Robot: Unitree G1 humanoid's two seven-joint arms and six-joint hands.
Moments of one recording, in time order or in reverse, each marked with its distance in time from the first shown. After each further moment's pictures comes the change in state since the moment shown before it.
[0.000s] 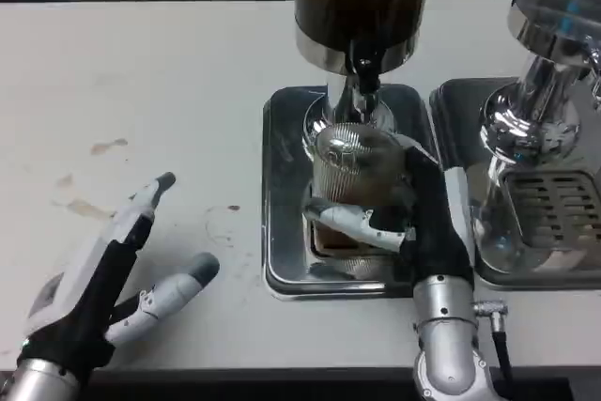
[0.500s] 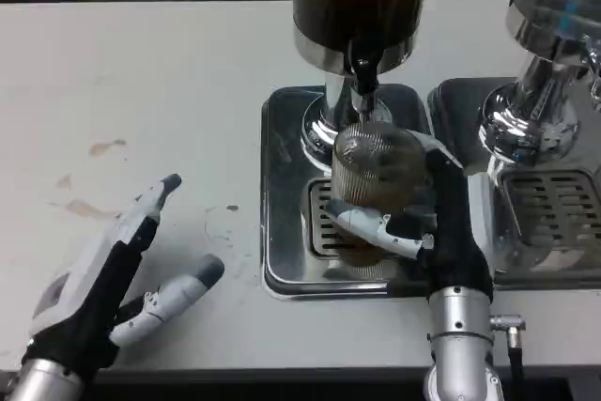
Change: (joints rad) left arm -0.002 0.001 -0.013 -0.001 0.003 0.000 0.000; right arm 0.086 -0.019 0.012 -0.115 -0.056 -0.016 -0.063
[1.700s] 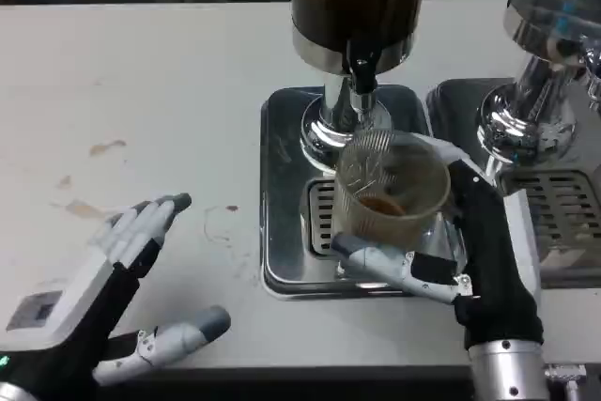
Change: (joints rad) left arm 0.200 0.130 0.046 -0.315 0.155 0.049 0.000; right arm 0.402 -0.051 0.039 -0.624 -0.016 0.027 0.226
